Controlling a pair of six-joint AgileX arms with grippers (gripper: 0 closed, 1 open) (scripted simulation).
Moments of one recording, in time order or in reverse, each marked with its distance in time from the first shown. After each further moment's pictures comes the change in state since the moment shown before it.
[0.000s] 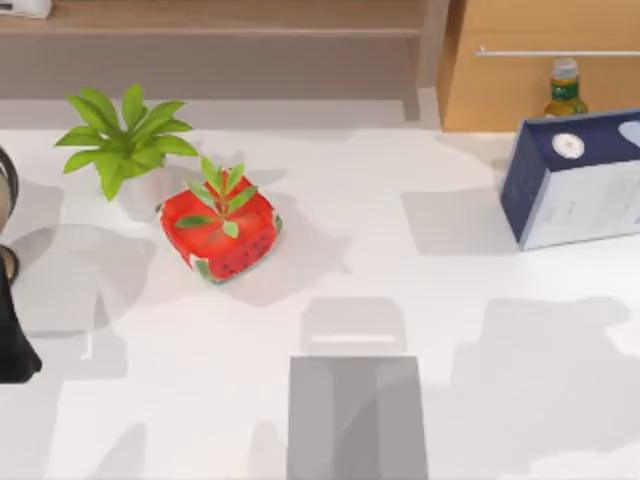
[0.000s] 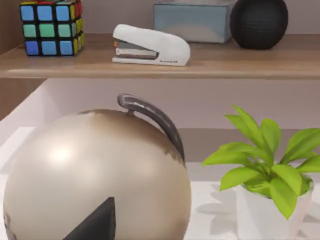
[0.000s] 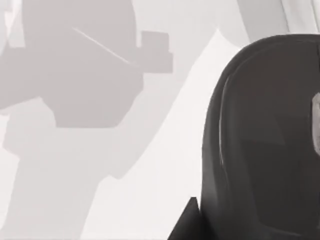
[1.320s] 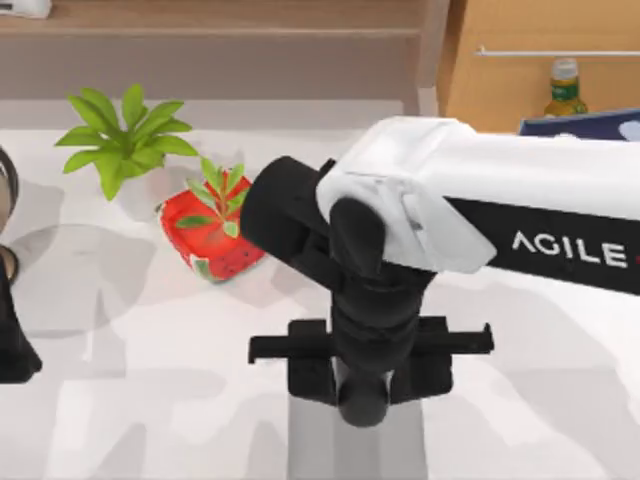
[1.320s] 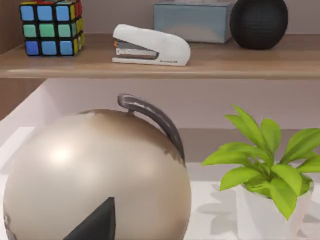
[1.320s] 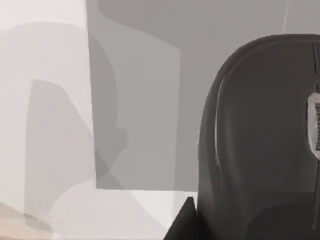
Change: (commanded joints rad) left arm 0.000 0.000 0.000 0.000 0.000 0.000; right arm 1.209 0.322 0.289 0.043 -0.040 1.528
